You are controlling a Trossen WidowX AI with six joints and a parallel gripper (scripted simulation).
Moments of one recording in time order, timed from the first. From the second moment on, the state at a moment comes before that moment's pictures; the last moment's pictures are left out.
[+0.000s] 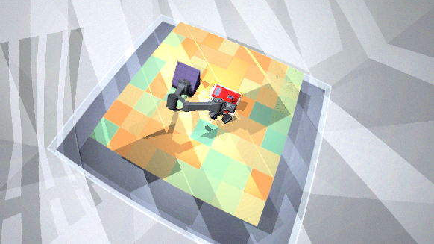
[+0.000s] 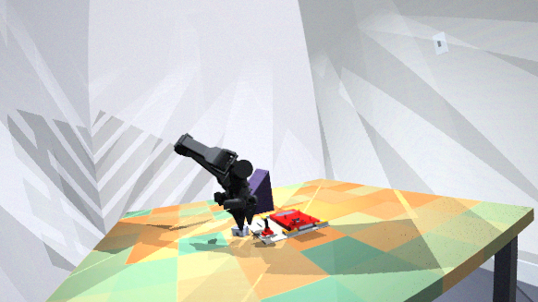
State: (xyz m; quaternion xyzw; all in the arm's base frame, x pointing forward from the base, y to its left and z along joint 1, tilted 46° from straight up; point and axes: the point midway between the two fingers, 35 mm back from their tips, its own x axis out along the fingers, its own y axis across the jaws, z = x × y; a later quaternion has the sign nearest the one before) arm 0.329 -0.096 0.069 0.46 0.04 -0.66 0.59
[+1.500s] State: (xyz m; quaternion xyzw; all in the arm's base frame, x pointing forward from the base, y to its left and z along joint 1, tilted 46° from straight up) arm 0.278 -0.110 0.066 0.52 -0.05 -0.72 0.46
